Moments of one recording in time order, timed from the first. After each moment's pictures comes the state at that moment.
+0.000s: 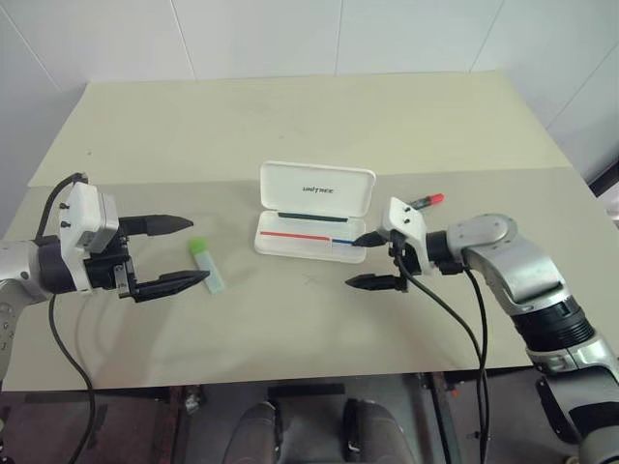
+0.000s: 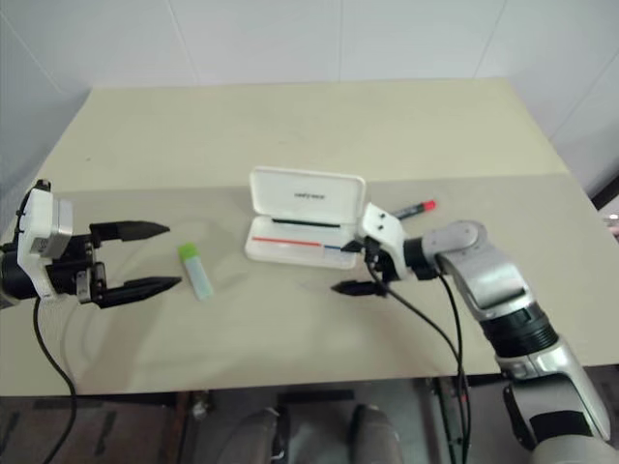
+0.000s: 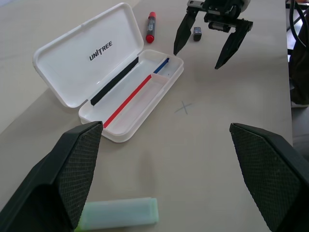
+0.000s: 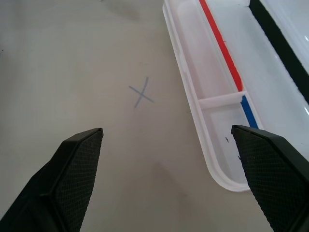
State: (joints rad) left arm -0.18 0.99 0.42 -0.30 -0.66 0.55 -1.11; right arm -0.72 -0.66 0.29 -0.03 0.27 0.64 1.13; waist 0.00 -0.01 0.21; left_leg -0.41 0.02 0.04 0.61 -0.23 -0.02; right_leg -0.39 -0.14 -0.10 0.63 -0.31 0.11
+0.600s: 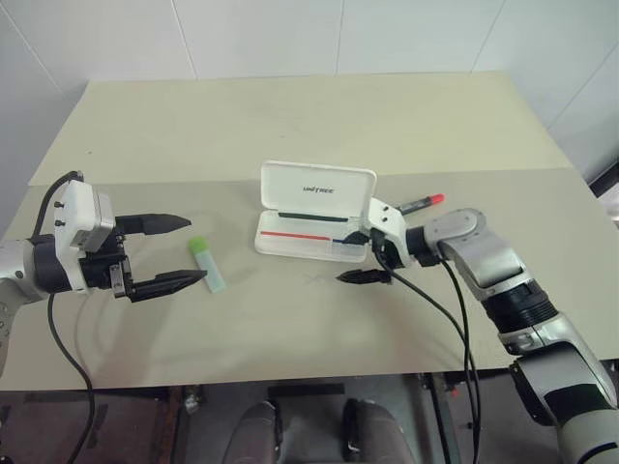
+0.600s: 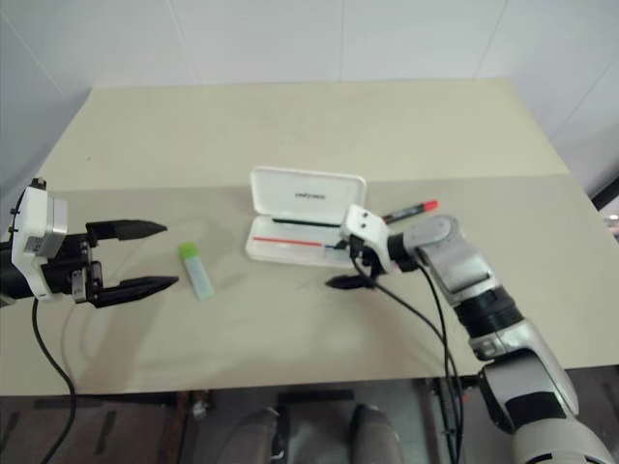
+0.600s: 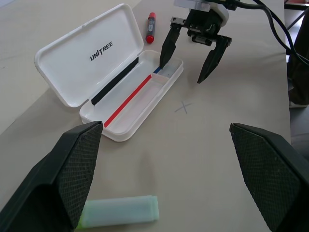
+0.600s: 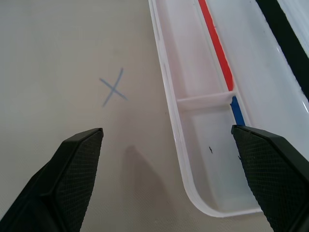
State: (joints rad) left arm -0.18 1.00 0.43 -0.30 -0.66 0.55 -1.11; right arm -0.81 -0.58 0.35 0.23 0.14 0.49 1.17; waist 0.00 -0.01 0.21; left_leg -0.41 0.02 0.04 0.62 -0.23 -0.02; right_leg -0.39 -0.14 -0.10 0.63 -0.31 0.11
